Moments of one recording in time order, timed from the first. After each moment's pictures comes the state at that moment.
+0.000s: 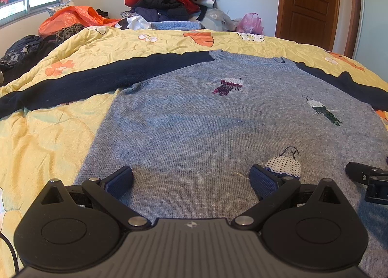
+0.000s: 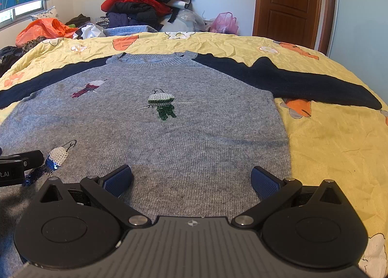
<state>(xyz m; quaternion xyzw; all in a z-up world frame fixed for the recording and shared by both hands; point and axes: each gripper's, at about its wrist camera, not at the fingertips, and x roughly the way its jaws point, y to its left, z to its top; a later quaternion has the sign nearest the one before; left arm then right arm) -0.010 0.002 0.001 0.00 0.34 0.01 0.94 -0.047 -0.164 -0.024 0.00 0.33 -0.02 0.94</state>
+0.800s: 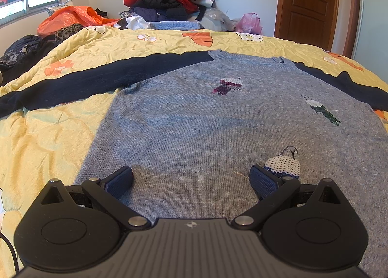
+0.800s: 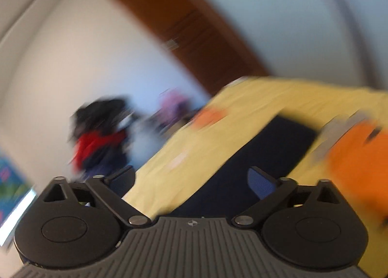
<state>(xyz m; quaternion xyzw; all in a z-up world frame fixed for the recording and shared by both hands) -0.009 0.000 0.001 0.00 0.34 0.01 0.94 0.006 -0.507 0.036 0.40 0.13 -0.14 0.90</state>
